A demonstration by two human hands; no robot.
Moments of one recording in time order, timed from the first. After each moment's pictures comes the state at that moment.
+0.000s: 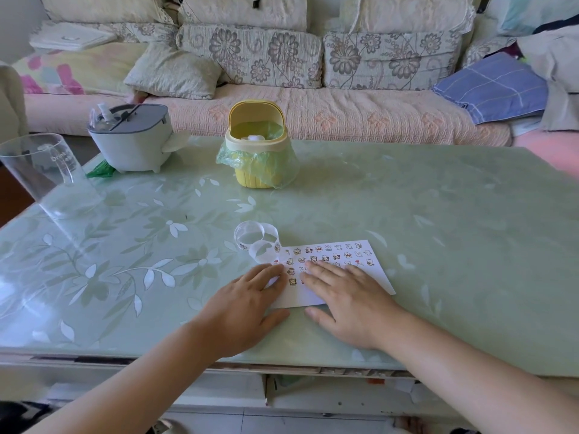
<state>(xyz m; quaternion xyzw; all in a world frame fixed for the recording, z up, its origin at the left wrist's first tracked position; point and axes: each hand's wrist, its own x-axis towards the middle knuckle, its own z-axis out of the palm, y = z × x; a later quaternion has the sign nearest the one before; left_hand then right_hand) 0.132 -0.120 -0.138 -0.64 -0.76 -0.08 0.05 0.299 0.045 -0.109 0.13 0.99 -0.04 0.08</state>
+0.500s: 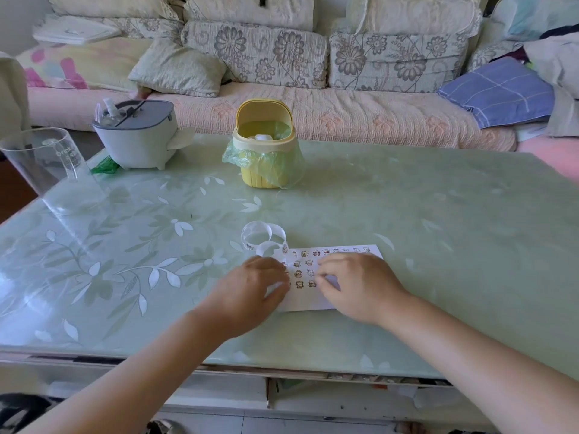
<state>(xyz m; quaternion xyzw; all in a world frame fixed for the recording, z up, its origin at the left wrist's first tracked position) 0.119 -0.108 -0.122 -0.60 -0.76 -0.25 0.00 0.277 0.055 -0.094 0.18 0.97 -0.11 -0.08</state>
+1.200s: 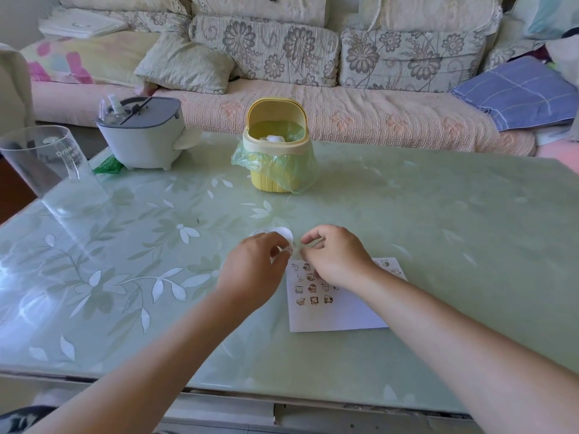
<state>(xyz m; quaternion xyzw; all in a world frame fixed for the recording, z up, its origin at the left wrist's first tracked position) 0.090 -0.071 -0.100 -0.41 -0.85 -0.32 -0.02 0.190 0.061 -0.082 0.36 0.84 -0.40 -0.09</state>
